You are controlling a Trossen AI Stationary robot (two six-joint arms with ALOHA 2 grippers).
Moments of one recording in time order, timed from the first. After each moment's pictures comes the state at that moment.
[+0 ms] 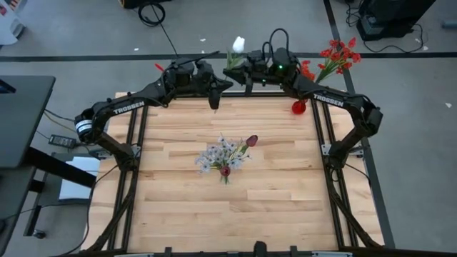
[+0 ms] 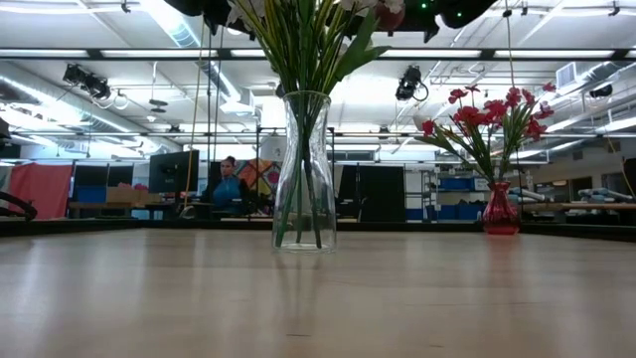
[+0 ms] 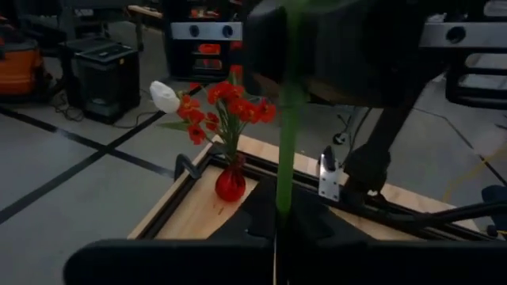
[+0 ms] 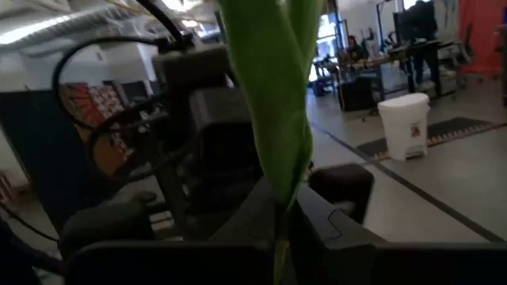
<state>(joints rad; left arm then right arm) 0.51 1.49 1.34 0.00 0.27 -0.16 -0.55 1.61 1.41 0.30 -0.46 0.29</state>
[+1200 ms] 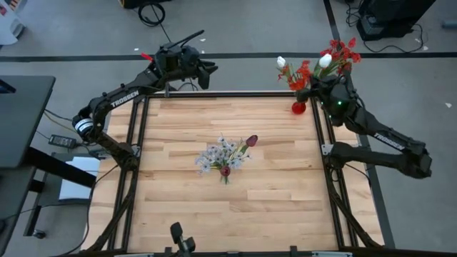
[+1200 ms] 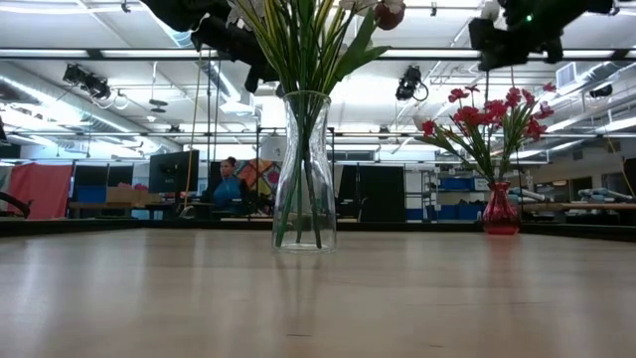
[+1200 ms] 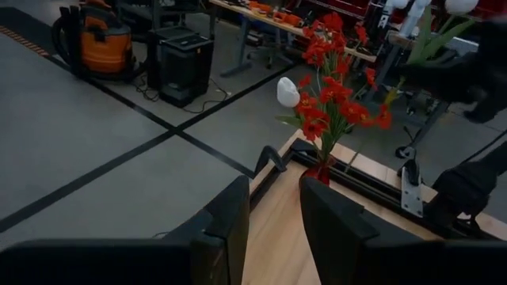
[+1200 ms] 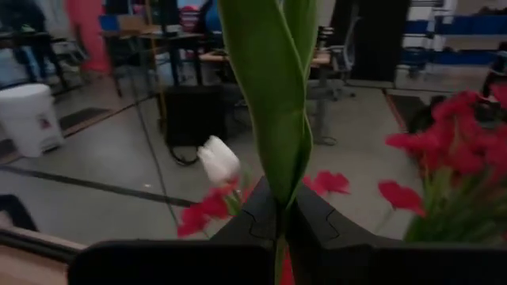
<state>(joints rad) 0.74 1.49 1.34 -0.06 0.29 -0.16 -0.59 0.71 0.74 -0.18 0.69 0.13</state>
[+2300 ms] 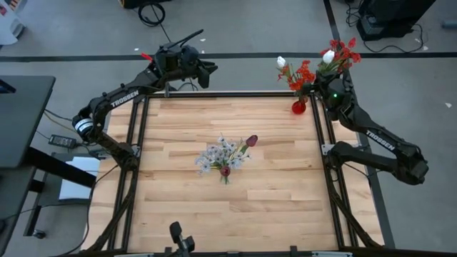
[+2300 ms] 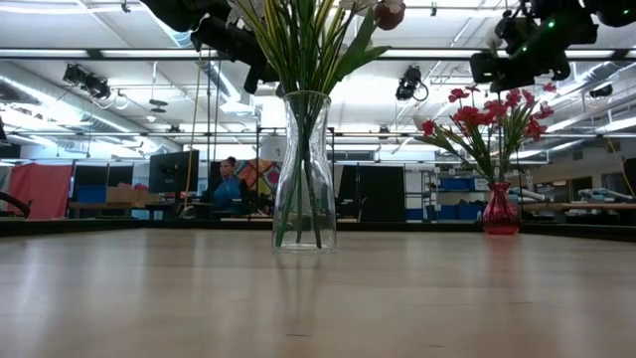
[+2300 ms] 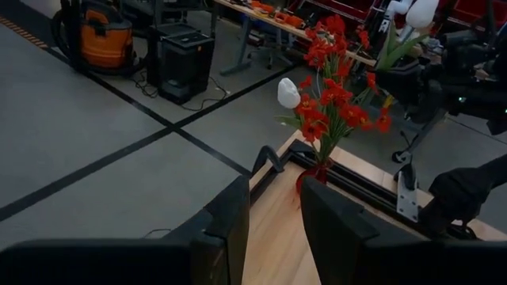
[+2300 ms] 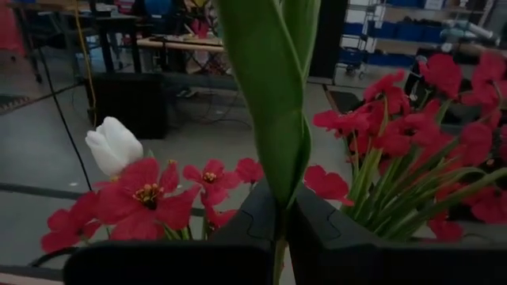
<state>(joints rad) 0.74 1.49 1.34 -0.06 0.29 -0.19 -0.83 0.76 0.66 -0.05 0.65 0.05</state>
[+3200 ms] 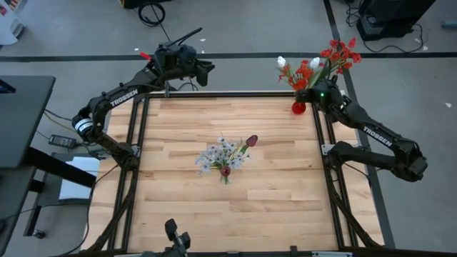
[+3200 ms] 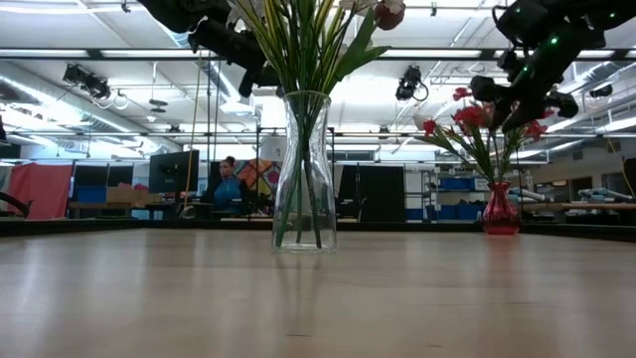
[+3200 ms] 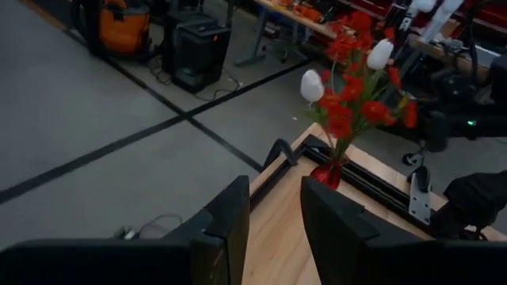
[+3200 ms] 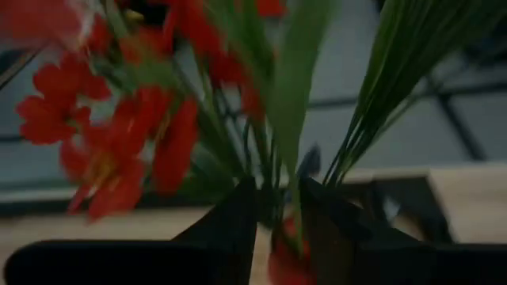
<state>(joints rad) 0.77 1.49 1.34 -0.10 0.27 -0.22 -0.84 0.83 0.69 -0.46 0.48 0.56</state>
